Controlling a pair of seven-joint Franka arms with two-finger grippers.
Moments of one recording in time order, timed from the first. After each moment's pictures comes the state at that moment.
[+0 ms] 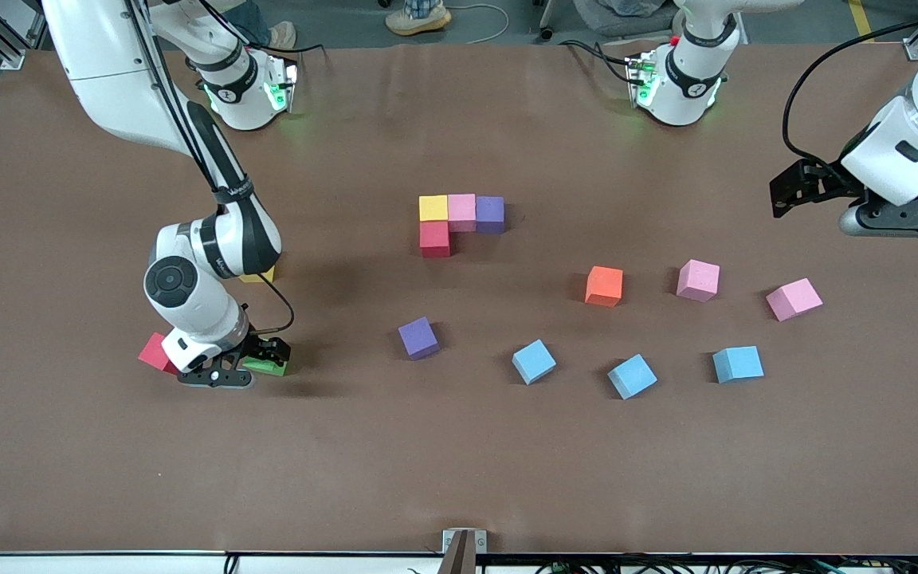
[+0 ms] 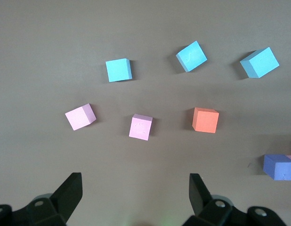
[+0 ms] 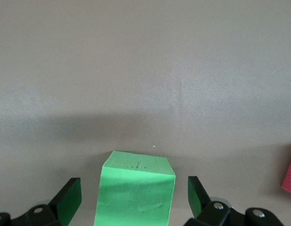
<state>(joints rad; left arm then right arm) -0.02 0.06 -0.16 -1.47 0.06 1.48 -0.10 0.30 0.56 -0.10 -1.85 -0.02 2.52 0.27</state>
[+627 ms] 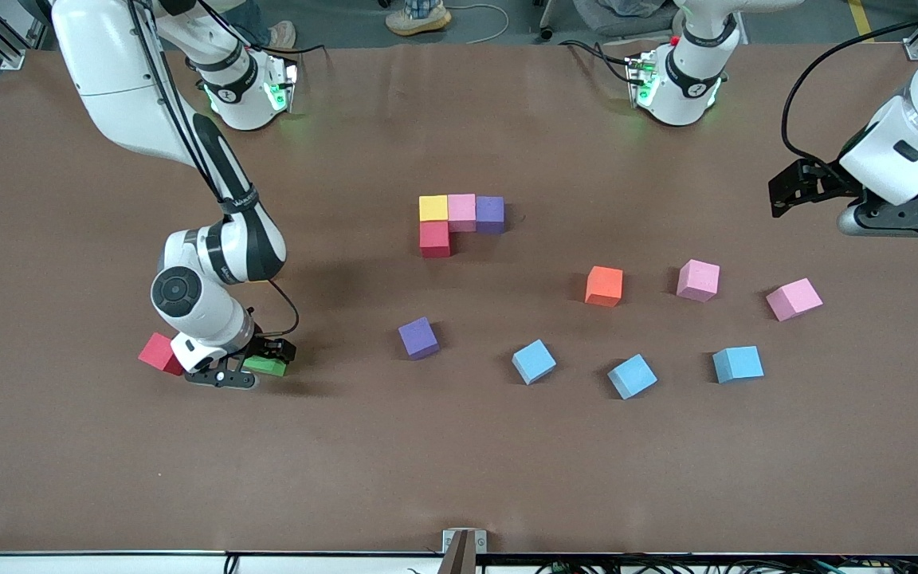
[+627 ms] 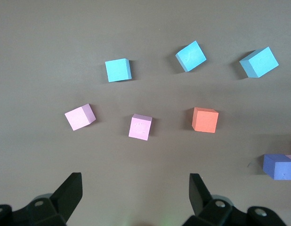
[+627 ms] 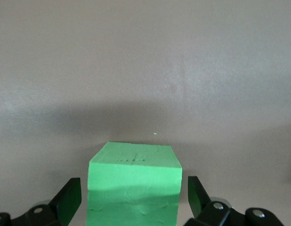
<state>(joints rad) -0.02 0.06 -0.16 -1.47 0.06 1.48 -0.10 0.30 0.60 -0.10 -1.85 0.05 2.50 0.30</state>
